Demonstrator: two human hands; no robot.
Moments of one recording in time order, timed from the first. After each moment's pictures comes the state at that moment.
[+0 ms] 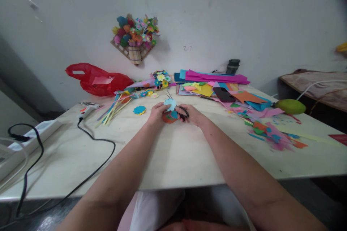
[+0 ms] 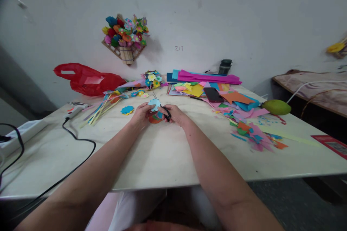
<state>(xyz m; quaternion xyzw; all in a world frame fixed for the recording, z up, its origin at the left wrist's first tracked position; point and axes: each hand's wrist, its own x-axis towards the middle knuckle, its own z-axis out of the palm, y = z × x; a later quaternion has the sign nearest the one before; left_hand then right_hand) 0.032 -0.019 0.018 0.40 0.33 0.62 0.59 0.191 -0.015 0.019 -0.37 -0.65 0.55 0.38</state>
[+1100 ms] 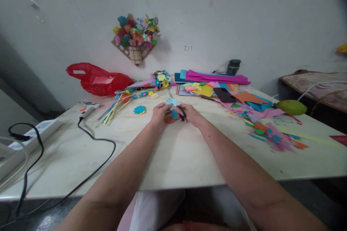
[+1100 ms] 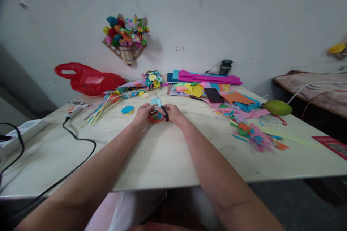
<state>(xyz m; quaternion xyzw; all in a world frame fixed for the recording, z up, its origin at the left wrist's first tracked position) 0.039 -0.015 0.012 0.41 0.35 0.63 0.56 0.181 -0.016 0.018 -0.41 -0.64 0.51 0.41</state>
